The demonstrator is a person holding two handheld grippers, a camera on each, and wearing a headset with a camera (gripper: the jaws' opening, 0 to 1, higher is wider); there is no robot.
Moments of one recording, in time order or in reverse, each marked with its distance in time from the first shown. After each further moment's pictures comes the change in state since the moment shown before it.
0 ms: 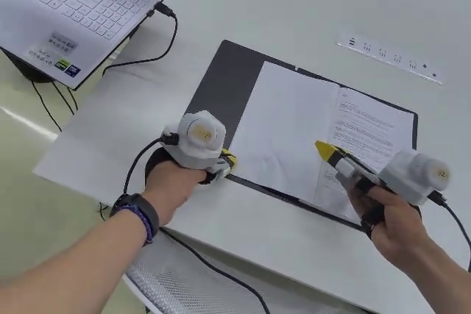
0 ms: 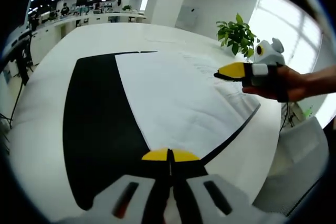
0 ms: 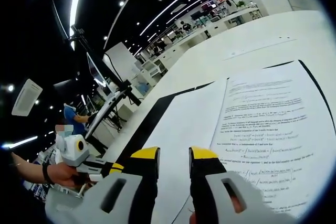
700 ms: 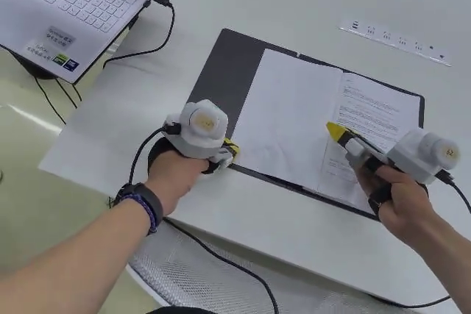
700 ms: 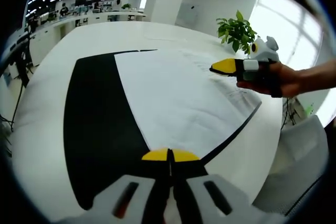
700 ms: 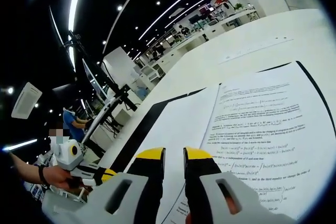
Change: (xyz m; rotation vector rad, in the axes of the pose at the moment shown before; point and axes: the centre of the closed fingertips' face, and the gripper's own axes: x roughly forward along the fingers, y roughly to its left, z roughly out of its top) left arm 0.001 -0.002 0.000 0.017 0.025 0.011; right arm 0.006 -0.006 0.011 0.009 -0.035 0.004
